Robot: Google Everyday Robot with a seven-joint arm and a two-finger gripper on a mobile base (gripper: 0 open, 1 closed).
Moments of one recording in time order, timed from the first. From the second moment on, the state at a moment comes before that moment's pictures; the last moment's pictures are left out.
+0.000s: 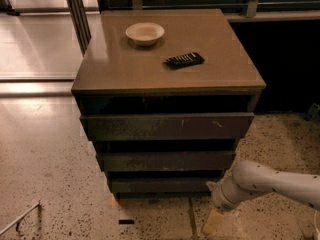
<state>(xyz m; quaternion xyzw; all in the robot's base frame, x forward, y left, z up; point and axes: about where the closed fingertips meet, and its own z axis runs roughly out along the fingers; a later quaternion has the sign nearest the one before) 0.437 -0.171 0.415 -0.57 0.79 0.18 0.14</state>
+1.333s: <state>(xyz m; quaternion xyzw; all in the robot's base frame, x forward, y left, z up) 0.458 -0.182 0.299 -0.63 0.73 0.14 0.23</state>
